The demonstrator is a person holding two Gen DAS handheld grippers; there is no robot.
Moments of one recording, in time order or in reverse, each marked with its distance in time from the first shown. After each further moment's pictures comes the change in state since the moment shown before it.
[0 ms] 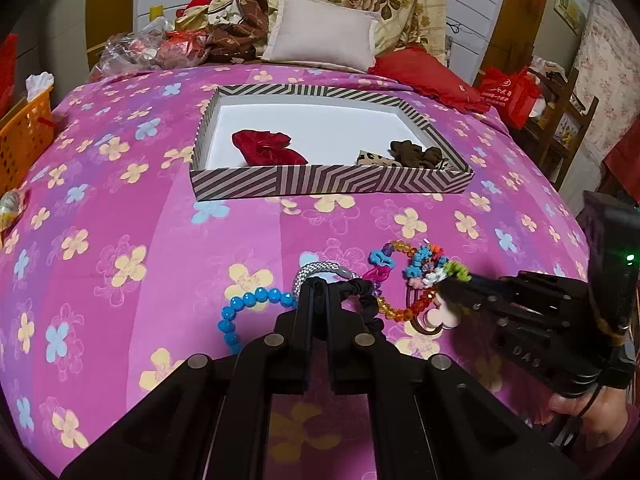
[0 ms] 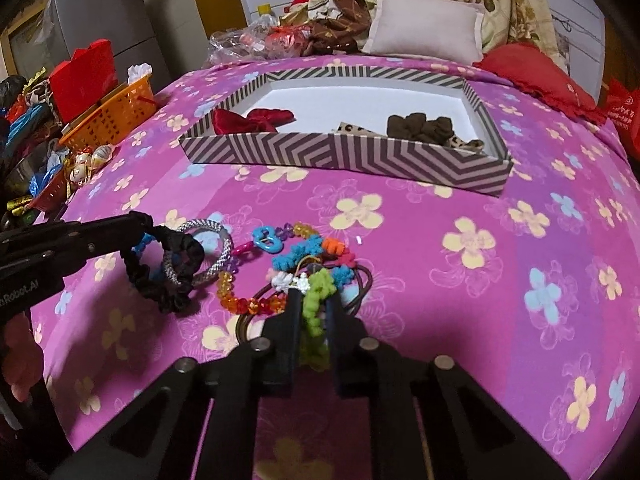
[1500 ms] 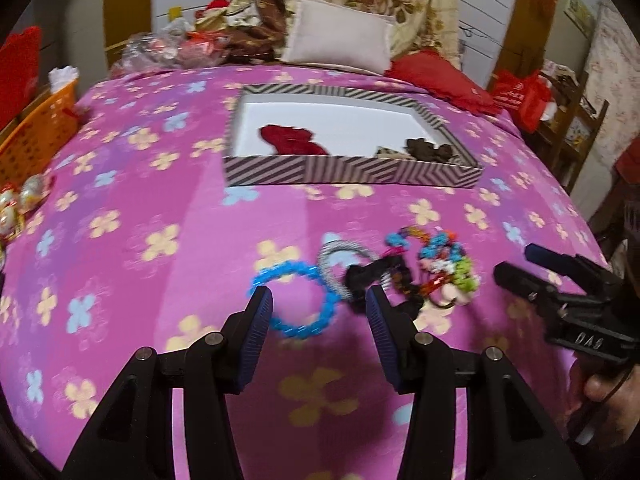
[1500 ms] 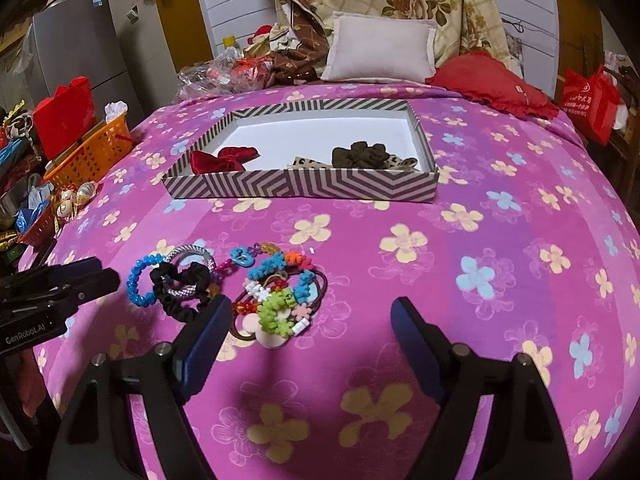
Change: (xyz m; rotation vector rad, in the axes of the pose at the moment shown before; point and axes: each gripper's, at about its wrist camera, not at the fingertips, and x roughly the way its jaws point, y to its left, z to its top) left arm -0.018 0.003 -0.017 -0.017 -0.009 0.047; right arm -0.044 -0.012 -0.008 0.072 -0.069 -0.102
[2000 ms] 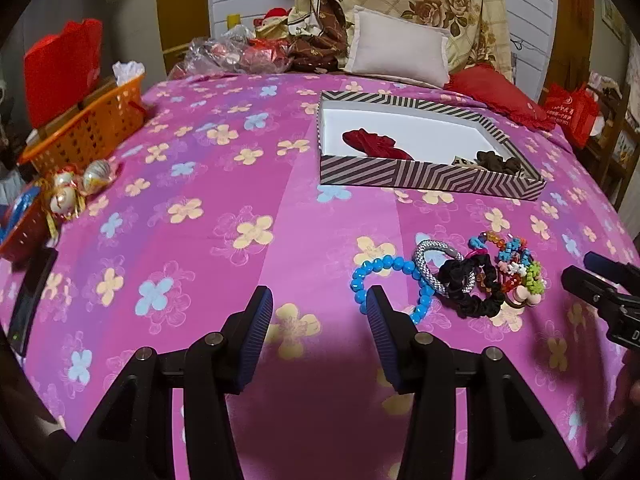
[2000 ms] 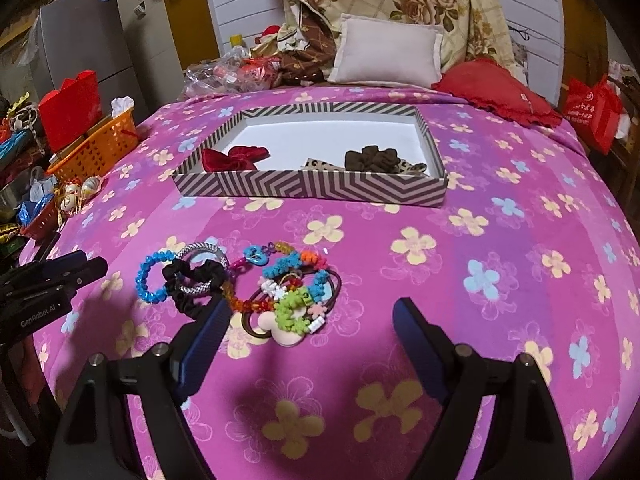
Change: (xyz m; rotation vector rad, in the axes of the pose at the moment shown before) left arm -0.016 0.046 -0.018 -0.071 -0.049 0.192; right arm -0.004 0.014 0.000 -0.016 -0.008 0.011
